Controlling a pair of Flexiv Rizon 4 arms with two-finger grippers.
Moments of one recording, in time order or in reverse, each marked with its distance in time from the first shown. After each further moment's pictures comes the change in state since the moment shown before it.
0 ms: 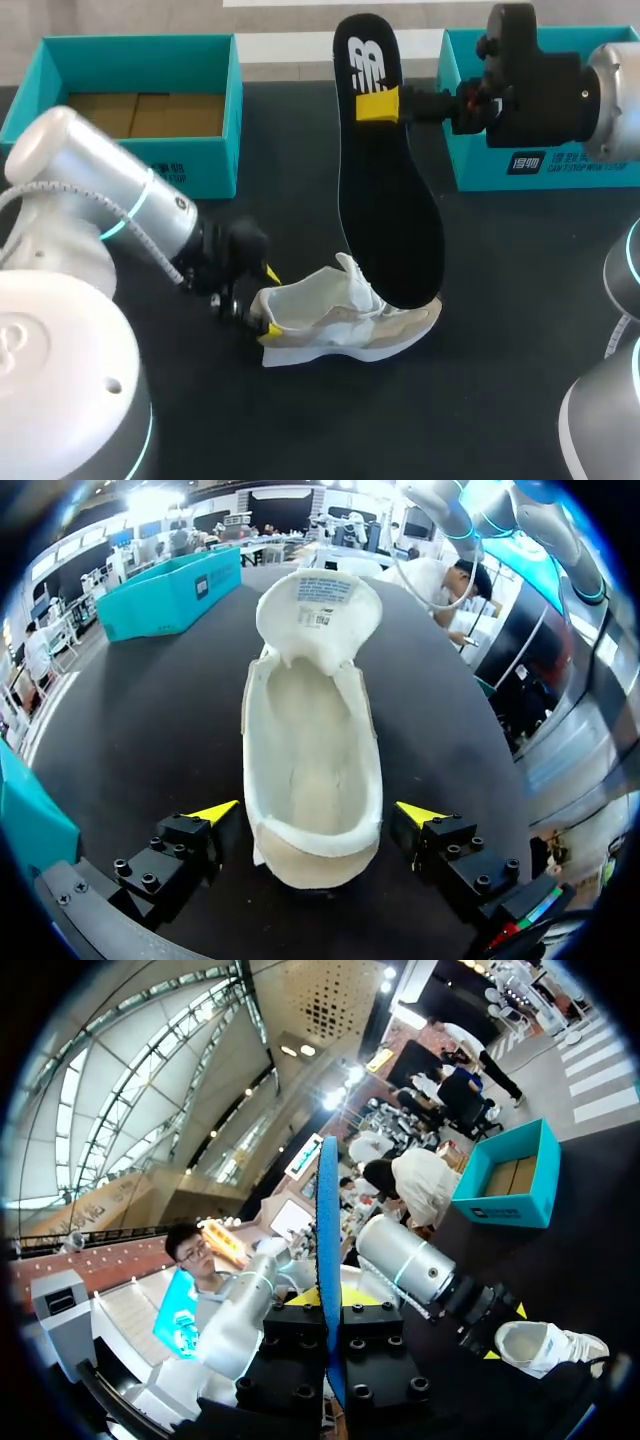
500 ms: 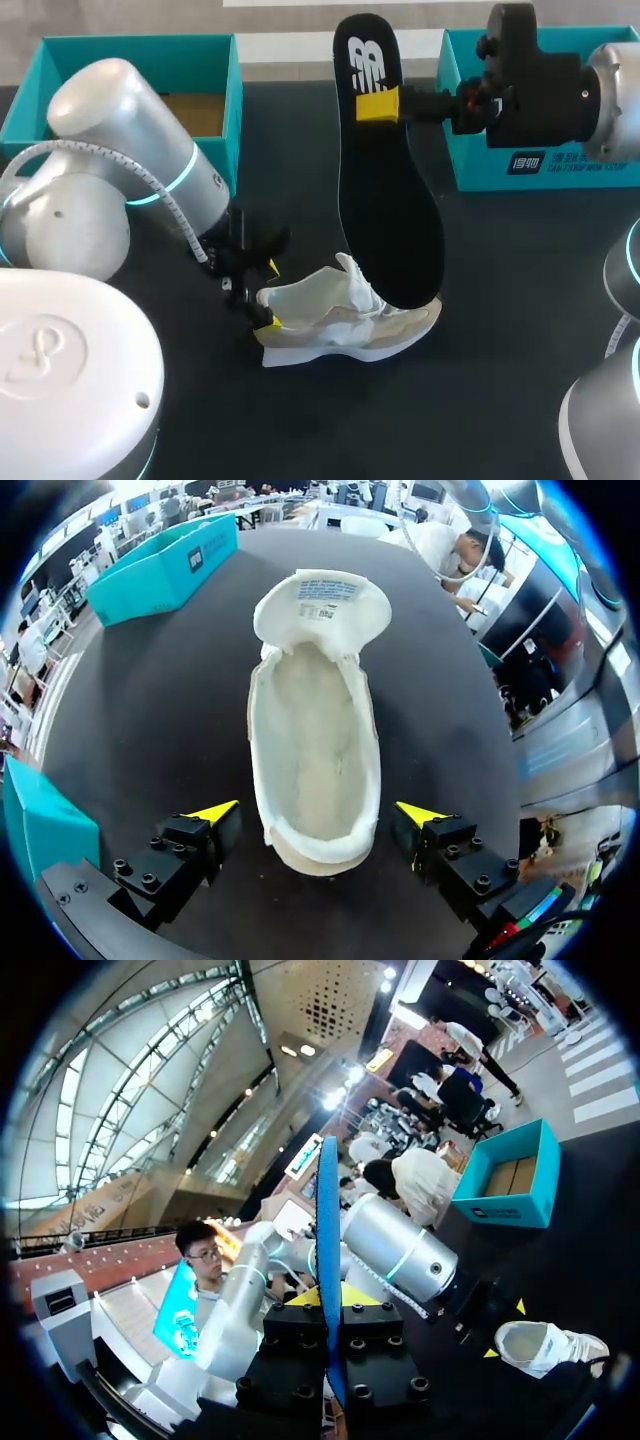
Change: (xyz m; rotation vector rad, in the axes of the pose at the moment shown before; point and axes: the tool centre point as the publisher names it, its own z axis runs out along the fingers) left arm 0.001 -0.006 -0.014 -0.214 -0.019 0.002; right arm 0.000 0.000 0.000 0.000 0.000 0.000
